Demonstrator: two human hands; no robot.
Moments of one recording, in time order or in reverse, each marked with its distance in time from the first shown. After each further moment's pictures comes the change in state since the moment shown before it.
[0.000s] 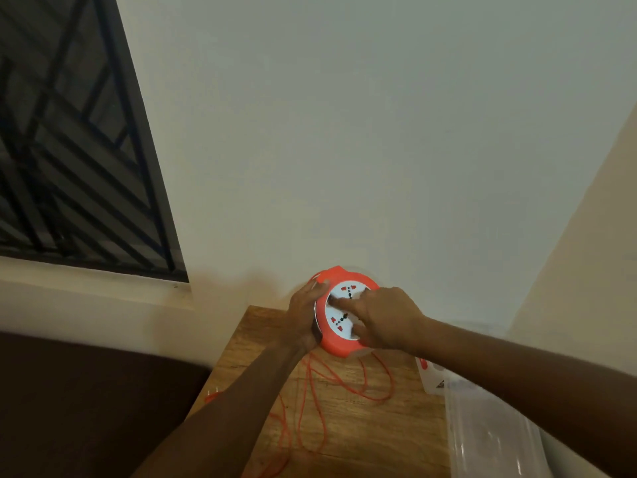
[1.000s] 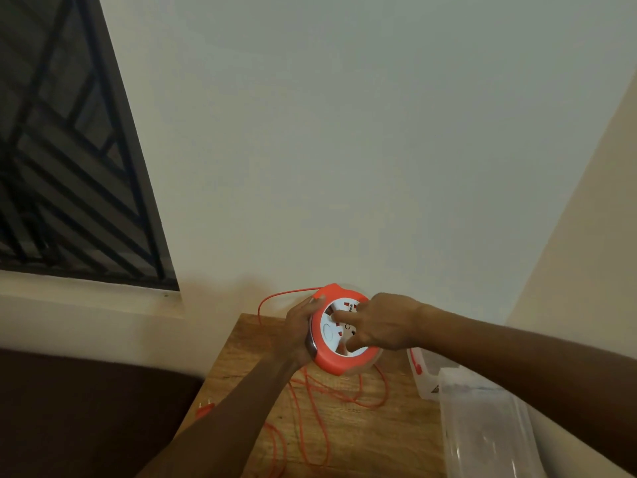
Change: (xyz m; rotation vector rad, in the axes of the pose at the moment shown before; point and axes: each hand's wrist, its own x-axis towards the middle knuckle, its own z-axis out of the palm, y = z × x) left_hand 0.001 -0.009 -0.006 0.057 -0.024 -0.118; right_hand -0.004 0.021 -0.021 -0.298 -0.160 -0.562
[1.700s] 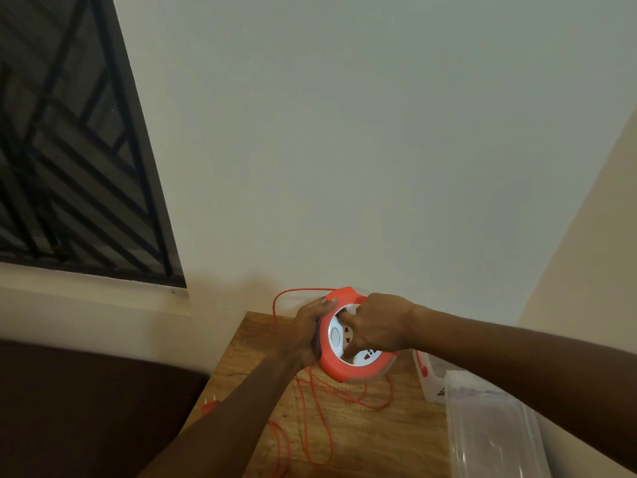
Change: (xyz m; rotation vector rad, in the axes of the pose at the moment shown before) left_hand 0.000 0.001 -0.003 0.061 -0.099 -0.030; right_hand 0.020 -0.003 -0.009 -0.103 -0.221 0.040
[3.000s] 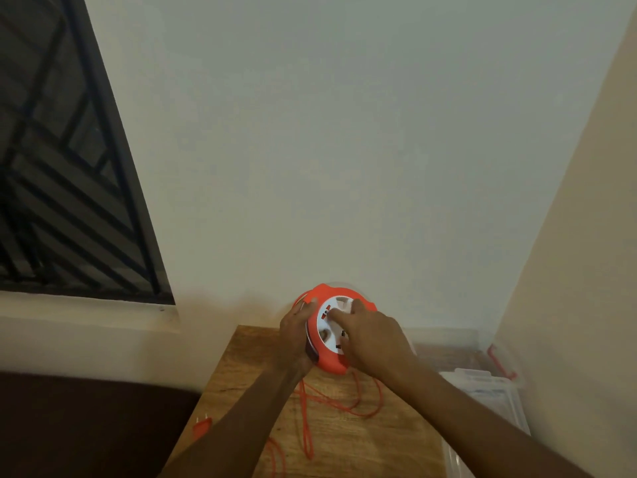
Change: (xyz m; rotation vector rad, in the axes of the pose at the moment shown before) left_hand 0.000 0.001 0.015 -0.063 0.183 0.127; right_hand 0.001 -0.048 0.015 0.734 0.437 0.782
